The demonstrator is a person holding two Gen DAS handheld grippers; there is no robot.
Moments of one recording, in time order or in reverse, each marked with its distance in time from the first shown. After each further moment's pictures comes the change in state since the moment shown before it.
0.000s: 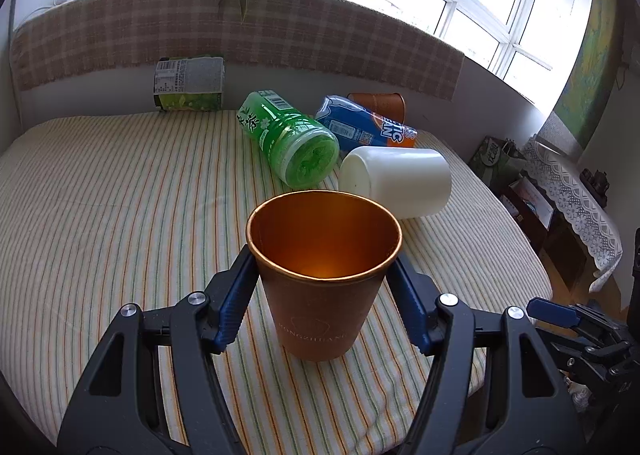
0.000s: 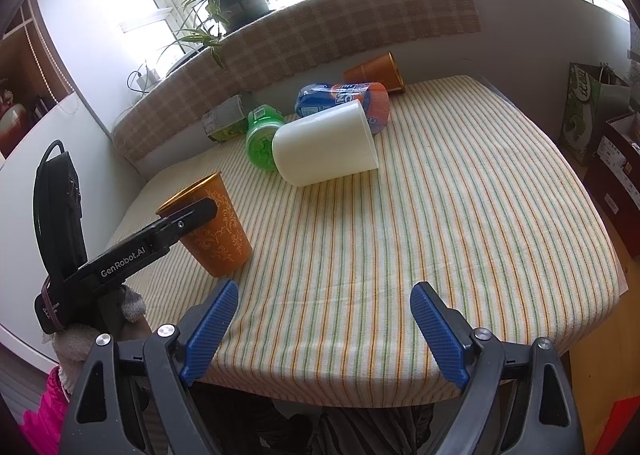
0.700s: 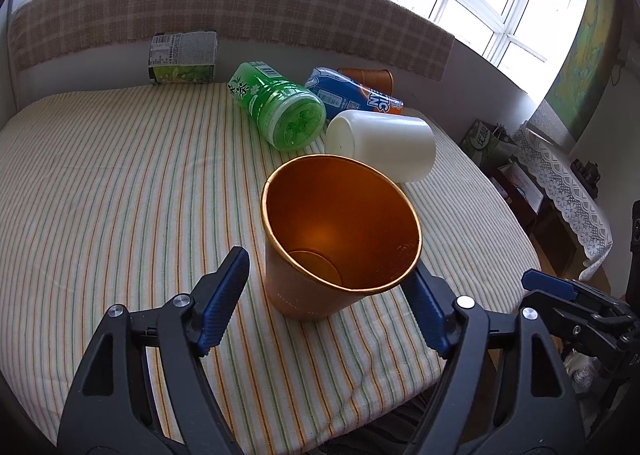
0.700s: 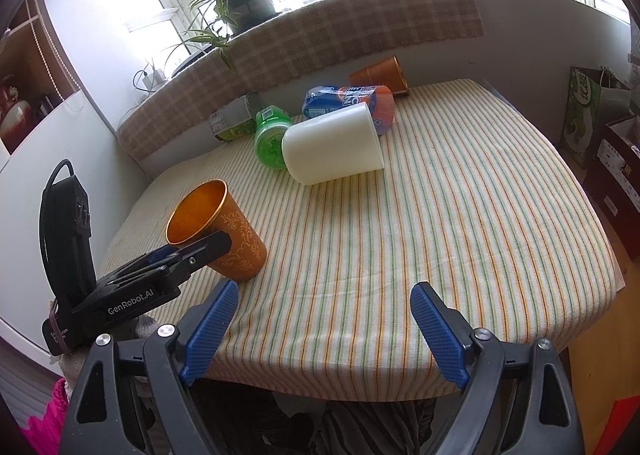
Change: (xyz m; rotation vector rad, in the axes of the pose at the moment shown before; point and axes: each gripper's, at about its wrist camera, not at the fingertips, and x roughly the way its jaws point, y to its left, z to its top) left arm -0.005 -0.005 -0.021 -0.005 0.067 -0.036; right arm -0.009 0.006 -0.005 -0.010 -0.010 0.004
